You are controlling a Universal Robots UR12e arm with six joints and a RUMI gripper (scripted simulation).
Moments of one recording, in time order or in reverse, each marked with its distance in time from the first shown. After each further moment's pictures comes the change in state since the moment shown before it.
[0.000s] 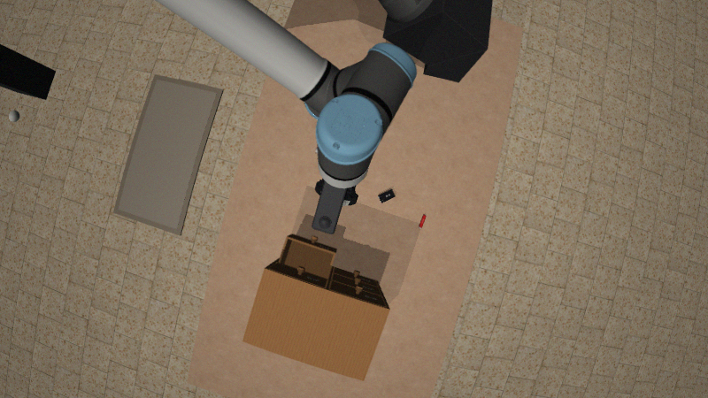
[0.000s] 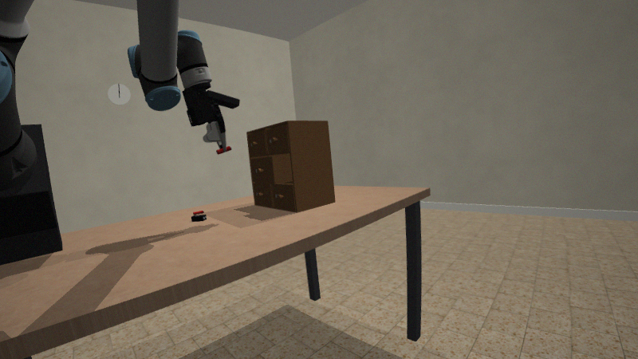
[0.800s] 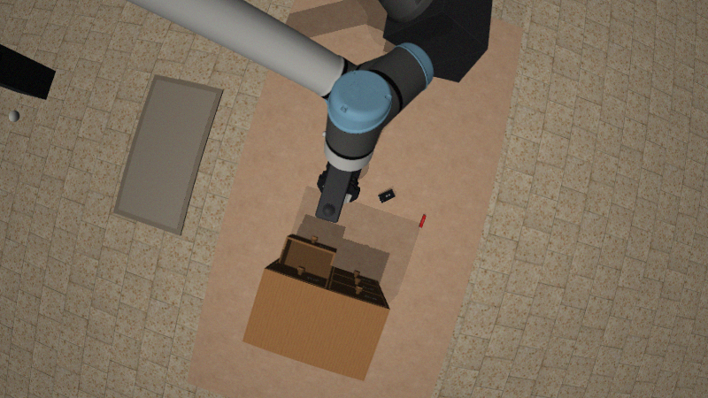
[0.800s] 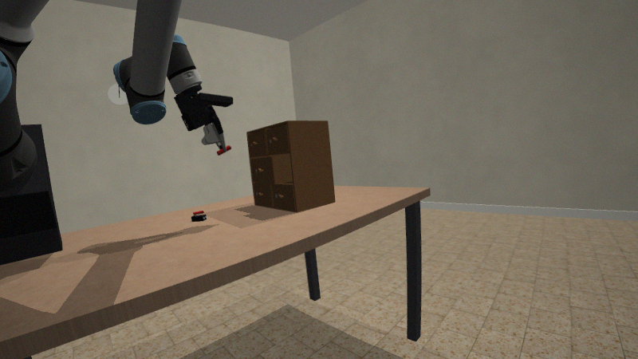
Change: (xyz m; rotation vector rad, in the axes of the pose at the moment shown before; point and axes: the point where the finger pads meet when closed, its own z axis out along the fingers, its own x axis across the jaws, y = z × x) arm 0.000 0.001 0.001 0.149 -0.001 0.000
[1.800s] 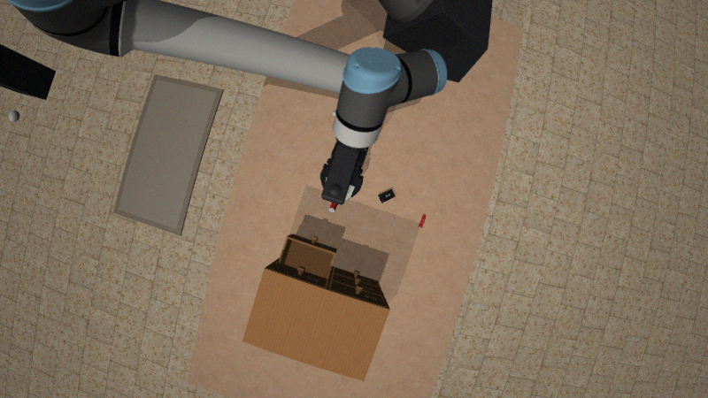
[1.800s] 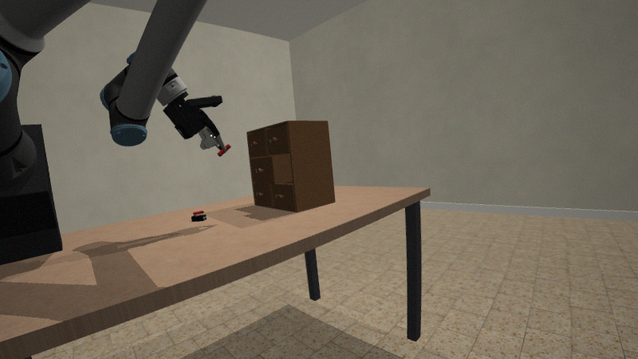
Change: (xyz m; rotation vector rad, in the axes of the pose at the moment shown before) arm 0.000 0.002 0.000 0.238 0.000 0.000
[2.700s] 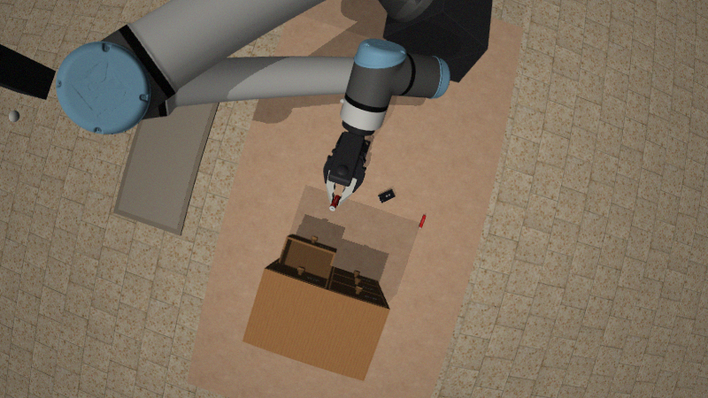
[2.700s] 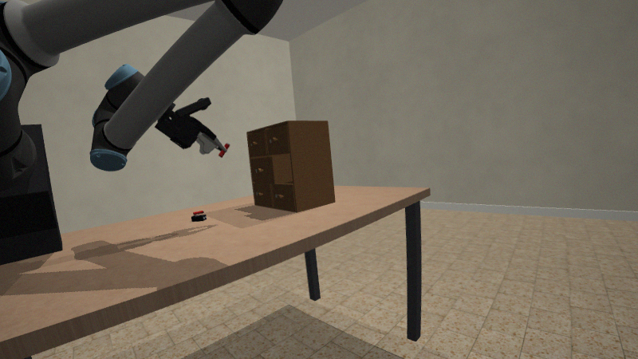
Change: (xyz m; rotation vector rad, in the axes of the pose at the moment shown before) arm 0.000 0.002 0.000 0.251 0.001 0.000
